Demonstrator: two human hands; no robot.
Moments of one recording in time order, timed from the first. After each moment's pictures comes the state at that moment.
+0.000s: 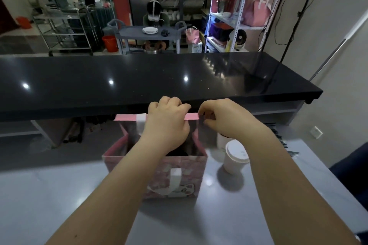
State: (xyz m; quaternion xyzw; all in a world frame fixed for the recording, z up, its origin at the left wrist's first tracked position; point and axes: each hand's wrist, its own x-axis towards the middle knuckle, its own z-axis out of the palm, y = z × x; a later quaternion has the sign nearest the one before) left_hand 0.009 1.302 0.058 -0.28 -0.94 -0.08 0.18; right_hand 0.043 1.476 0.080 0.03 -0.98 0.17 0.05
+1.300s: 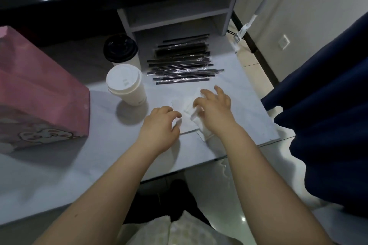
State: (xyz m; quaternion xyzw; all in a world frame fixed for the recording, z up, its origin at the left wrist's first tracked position) left_hand 0.143 1.566 -0.152 -0.27 -0.94 -0.15 -0.15; right_hand 0.175 1.751 -0.176 -0.11 -0.98 0.17 -0.08
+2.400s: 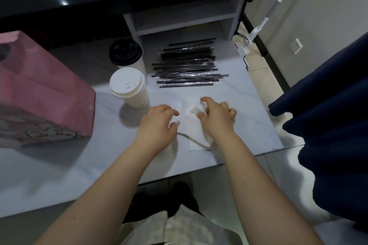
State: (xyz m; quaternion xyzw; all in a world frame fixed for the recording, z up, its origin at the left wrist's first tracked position) left_hand 0.138 1.568 -0.138 -0.22 -0.95 -0.19 -0.14; right_hand 0.171 1.751 -0.195 -0.26 -0.91 0.32 -0.03
